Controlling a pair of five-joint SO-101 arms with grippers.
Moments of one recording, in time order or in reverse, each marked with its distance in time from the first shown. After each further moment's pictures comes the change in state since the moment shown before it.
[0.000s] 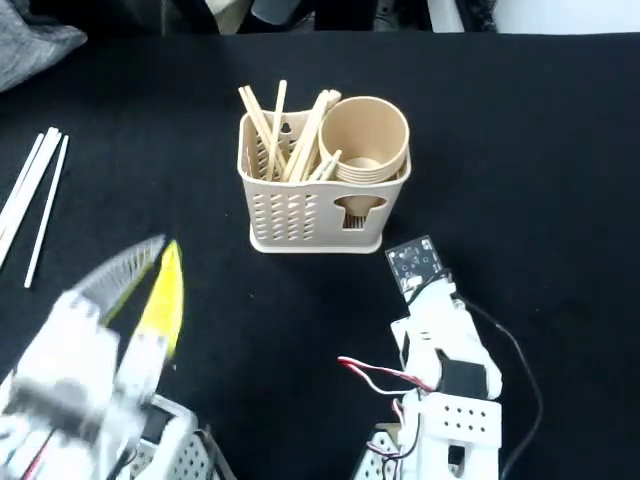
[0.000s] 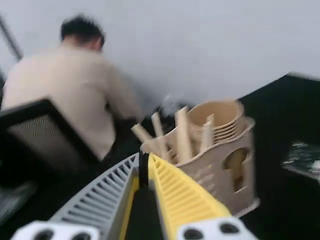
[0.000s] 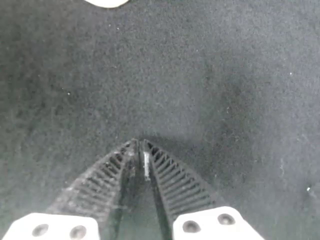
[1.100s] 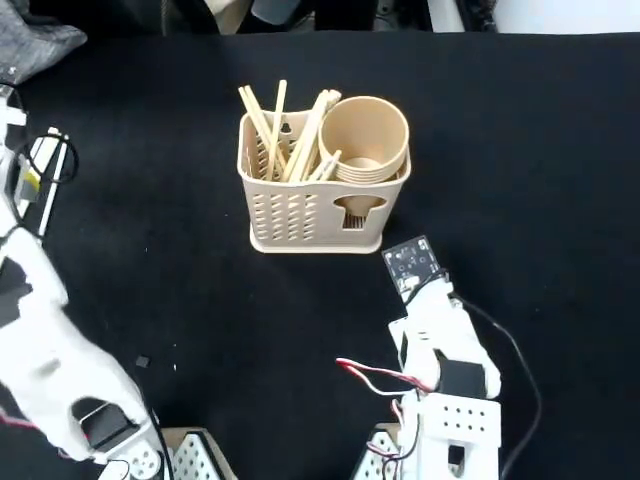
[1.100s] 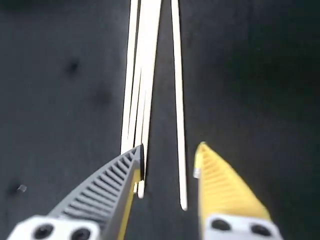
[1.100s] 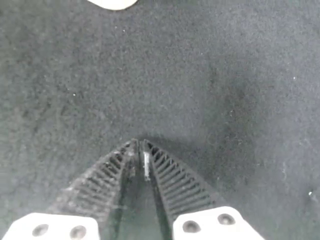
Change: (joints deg) left arm -57.0 121.4 -65.8 8.4 -27.3; right arm -1.0 0.0 0.0 0.0 0.0
